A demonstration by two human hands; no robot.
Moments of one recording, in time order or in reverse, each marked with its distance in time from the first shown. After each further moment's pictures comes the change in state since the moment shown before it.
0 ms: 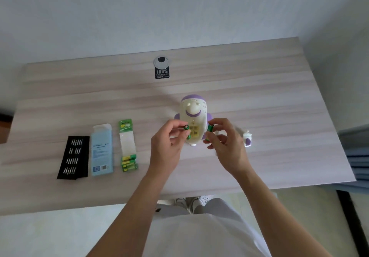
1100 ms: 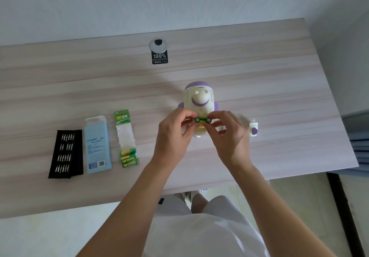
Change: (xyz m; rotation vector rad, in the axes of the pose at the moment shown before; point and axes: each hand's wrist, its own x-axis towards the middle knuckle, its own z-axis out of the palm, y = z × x) left_hand 0.021 -0.030 -0.002 0.174 -0.074 0.298; right_hand 0.005 0.020 0.032 -0.440 0.258 -0.359
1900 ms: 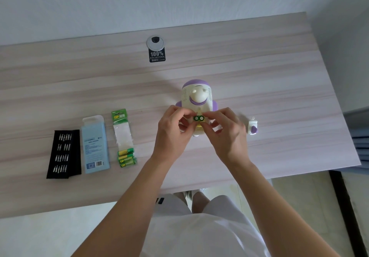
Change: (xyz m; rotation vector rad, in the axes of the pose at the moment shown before) left_hand 0.007 -0.008 0.012 0.093 -0.009 -0.064; right_hand 0.003 0.017 0.005 -0.051 -0.049 0.010
